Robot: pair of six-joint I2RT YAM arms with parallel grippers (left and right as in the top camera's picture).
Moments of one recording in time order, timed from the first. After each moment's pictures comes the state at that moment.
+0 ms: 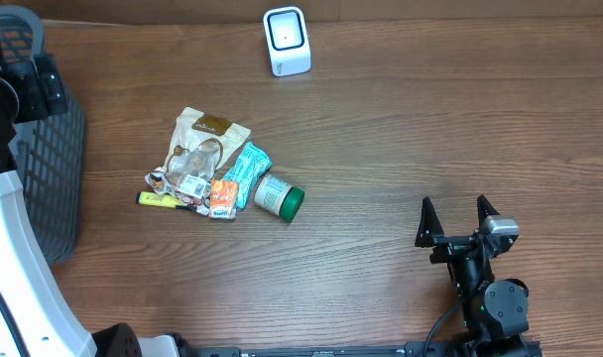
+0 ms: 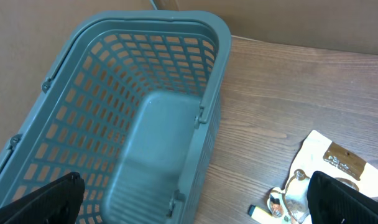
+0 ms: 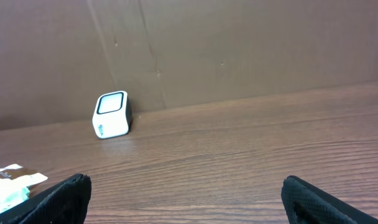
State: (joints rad) left arm 0.32 1.55 2.10 -1.26 -0.21 0.13; right arm 0.23 0.03 0.02 -0.02 0.15 0.19
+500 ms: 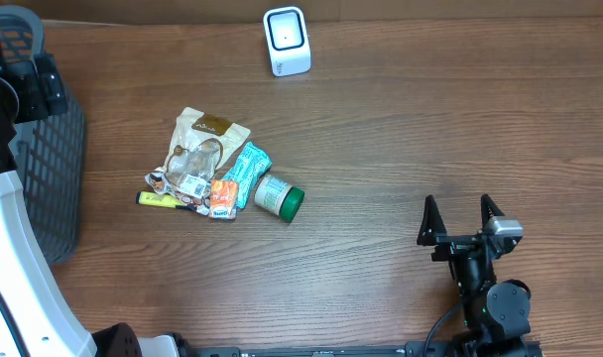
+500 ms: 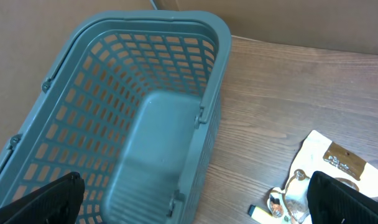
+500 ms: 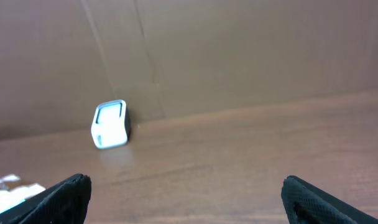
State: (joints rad) left arm 0.32 1.55 2.10 -1.26 -0.21 0.13; right arm 0.23 0.03 0.02 0.03 0.16 0.19
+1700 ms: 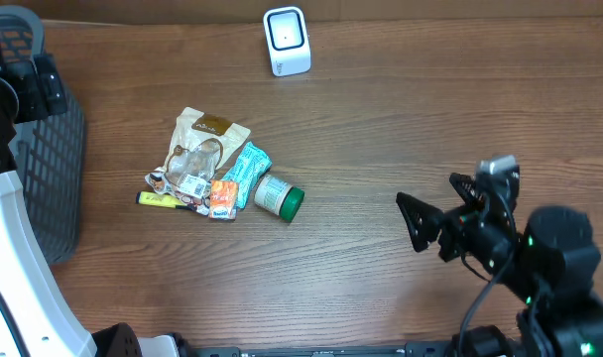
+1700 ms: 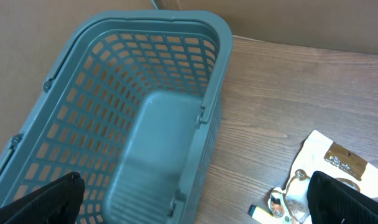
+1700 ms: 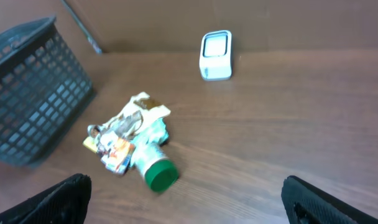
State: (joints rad) left arm 0.32 1.55 2.10 -1.26 -0.21 0.13; right arm 0.23 0.66 0.94 -0.71 -0.32 0.20
